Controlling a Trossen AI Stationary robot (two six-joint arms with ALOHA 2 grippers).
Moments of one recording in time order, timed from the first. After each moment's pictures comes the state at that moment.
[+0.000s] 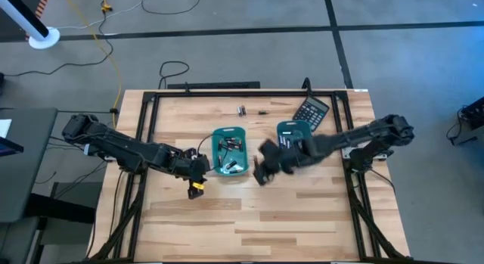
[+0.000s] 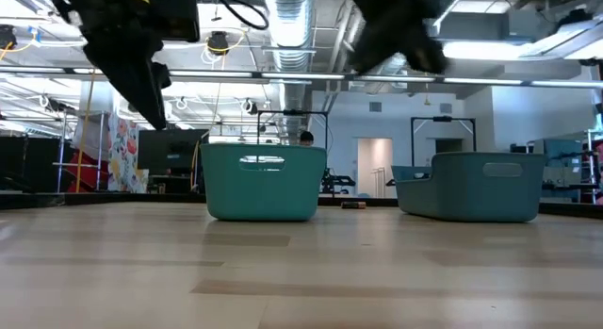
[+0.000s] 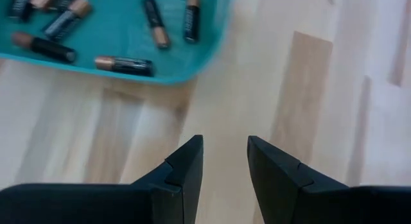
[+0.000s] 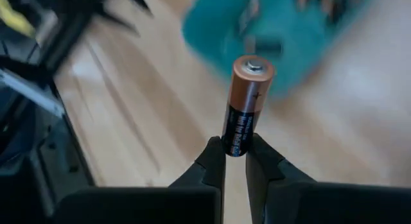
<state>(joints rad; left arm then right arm) -0.28 1.30 0.89 -0.62 -0.17 -0.50 0.20 1.54 1.21 -0.51 0.14 0.98</state>
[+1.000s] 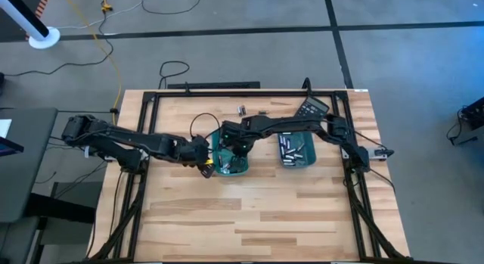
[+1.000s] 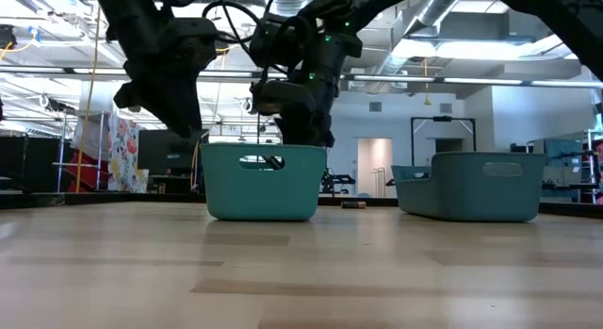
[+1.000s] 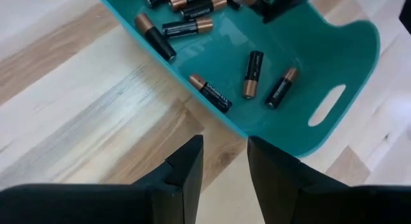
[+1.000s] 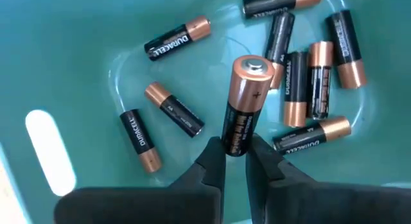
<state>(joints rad) -0.12 1.30 0.89 -0.61 -0.27 -0.91 -0.13 2.18 1.80 -0.84 -0.10 0.16</state>
